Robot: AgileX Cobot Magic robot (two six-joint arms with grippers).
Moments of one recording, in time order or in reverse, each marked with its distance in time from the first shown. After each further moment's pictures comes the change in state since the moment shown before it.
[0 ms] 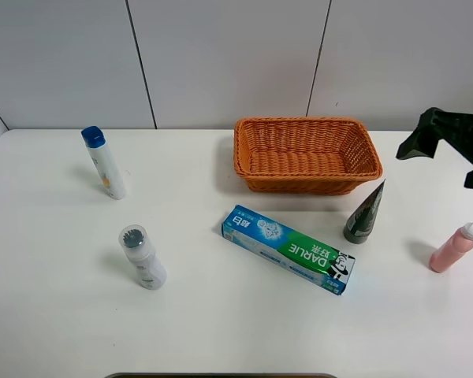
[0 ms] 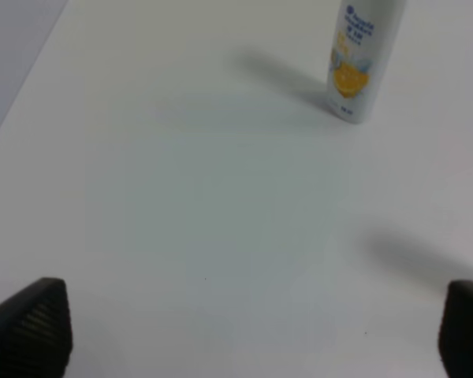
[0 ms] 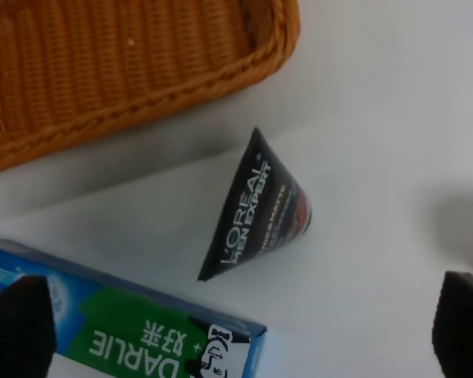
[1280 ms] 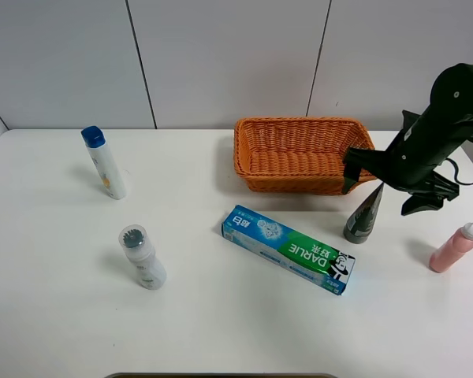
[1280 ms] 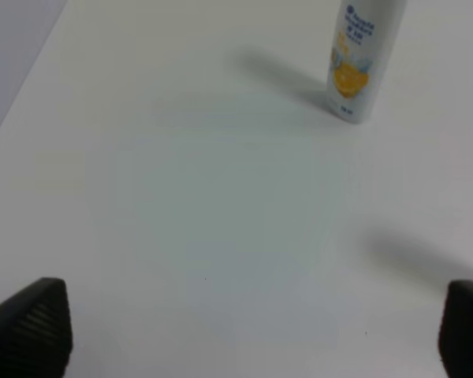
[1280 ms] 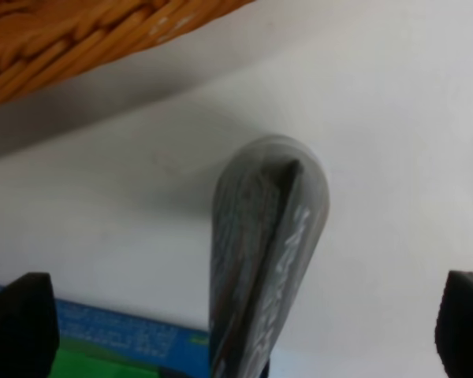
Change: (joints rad) left arm 0.000 0.000 0.000 0.000 0.000 0.000; right arm 0.130 0.506 -0.157 -0.123 -0.006 0.226
